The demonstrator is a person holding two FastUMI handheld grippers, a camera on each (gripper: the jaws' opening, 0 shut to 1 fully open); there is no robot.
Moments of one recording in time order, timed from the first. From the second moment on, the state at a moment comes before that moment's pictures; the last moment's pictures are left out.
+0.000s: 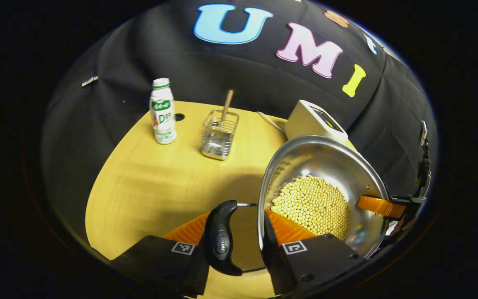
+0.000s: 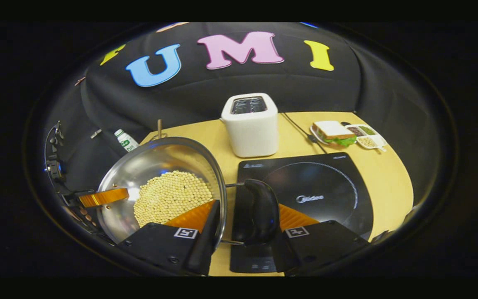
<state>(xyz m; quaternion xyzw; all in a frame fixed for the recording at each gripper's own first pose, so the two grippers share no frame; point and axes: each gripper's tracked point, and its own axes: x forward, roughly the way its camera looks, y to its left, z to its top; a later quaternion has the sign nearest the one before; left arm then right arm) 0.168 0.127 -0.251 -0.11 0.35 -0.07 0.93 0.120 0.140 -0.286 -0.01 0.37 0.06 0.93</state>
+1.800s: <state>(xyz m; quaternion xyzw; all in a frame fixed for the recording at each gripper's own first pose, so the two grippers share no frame) 0.213 -0.106 -0.287 -0.11 0.37 -0.07 0.92 0.186 -0.095 -0.308 0.01 0.41 0.03 0.91</state>
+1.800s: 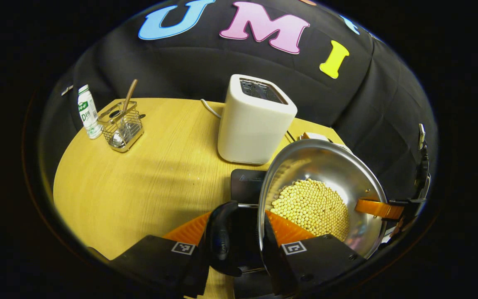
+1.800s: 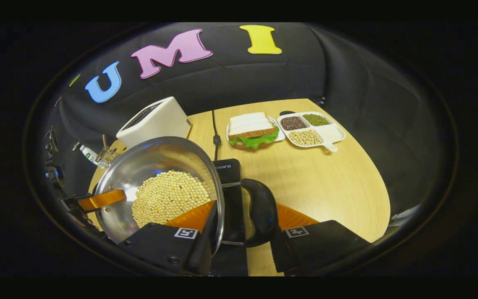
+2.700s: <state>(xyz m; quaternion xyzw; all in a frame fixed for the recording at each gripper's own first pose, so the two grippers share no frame) 0.205 -0.107 -0.287 -0.11 0.38 -0.04 0.92 0.195 -0.092 -0.312 0.05 0.40 0.06 0.91</state>
